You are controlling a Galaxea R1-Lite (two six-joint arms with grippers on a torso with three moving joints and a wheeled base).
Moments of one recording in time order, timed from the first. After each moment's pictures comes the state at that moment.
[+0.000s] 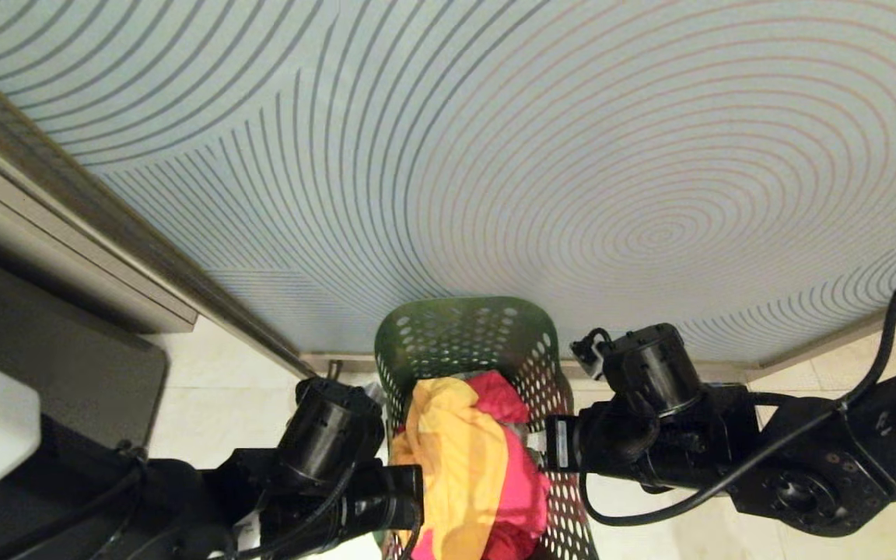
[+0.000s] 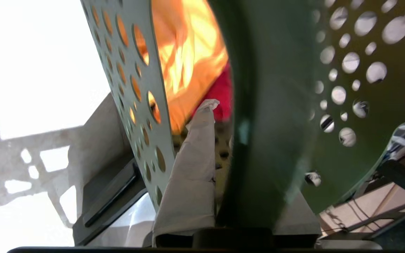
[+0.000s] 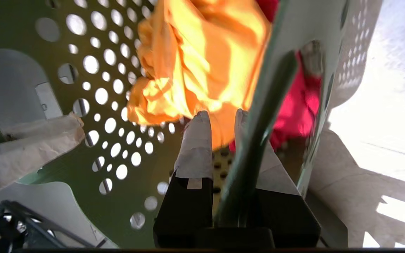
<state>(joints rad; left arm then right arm) -0.80 1.80 -0.63 -0.44 0.08 -0.58 0.65 1.85 -0.82 -0.39 0.05 0.55</state>
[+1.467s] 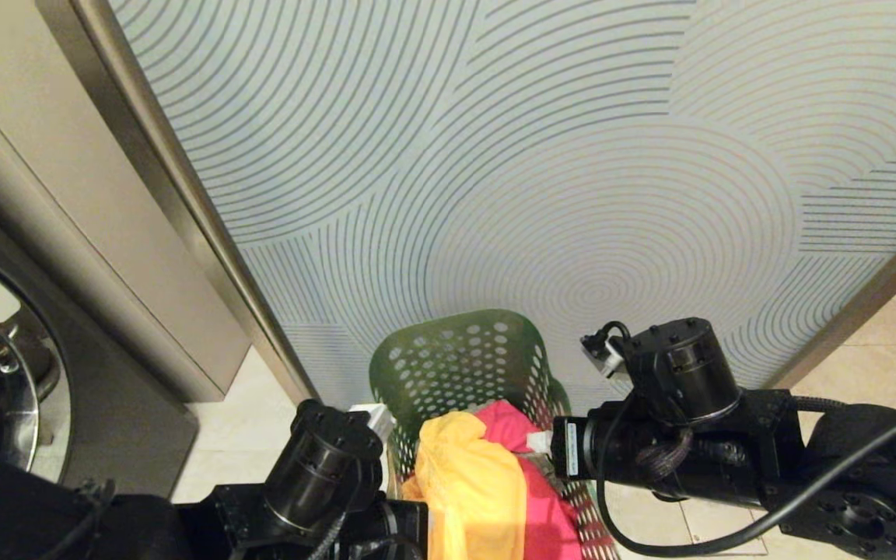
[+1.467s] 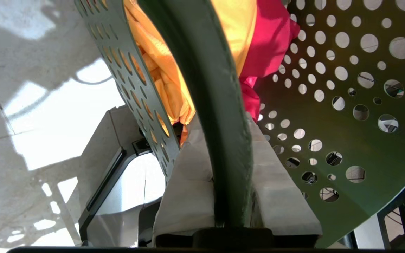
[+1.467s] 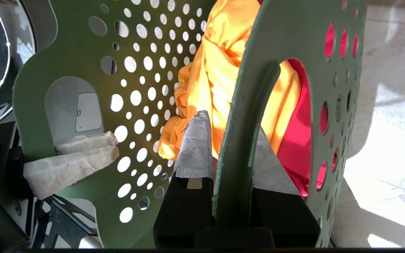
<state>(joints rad) -0.88 1.74 -0.57 -0.45 0.08 -0.58 0.69 1.76 -0.78 -0.39 0.05 0.56</state>
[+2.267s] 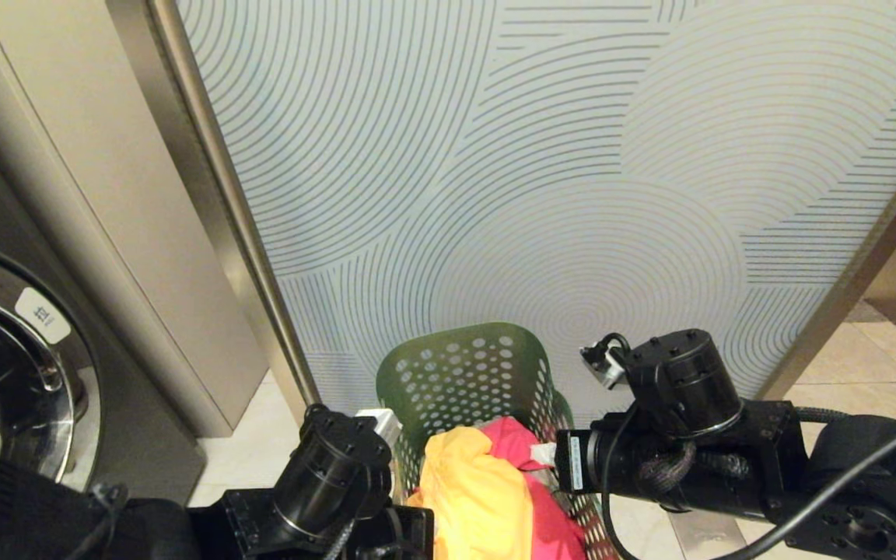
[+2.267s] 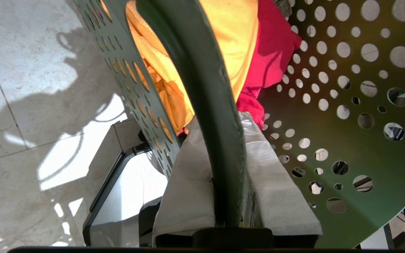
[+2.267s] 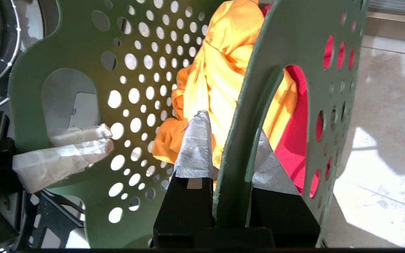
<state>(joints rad) -0.89 1.76 -0.57 -0.45 0.08 -0.58 0.69 1.76 -0.75 -0.40 0.05 0.53</state>
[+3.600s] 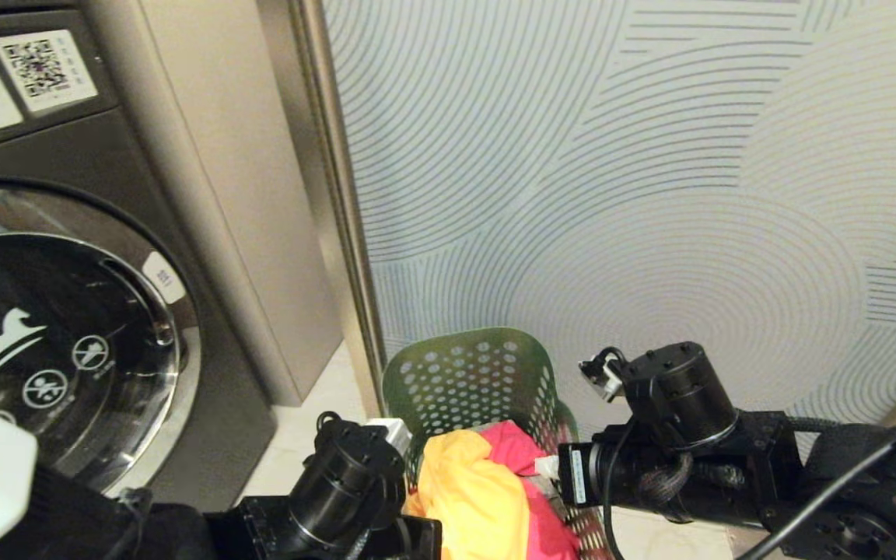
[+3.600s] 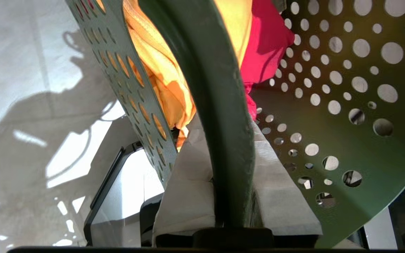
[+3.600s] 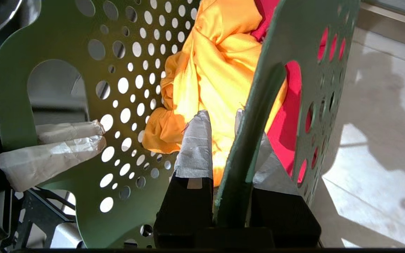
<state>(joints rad) -0.91 1.80 -0.58 -0.45 0.08 -0.59 0.69 1.77 -0.73 -0.40 0.05 0.52</state>
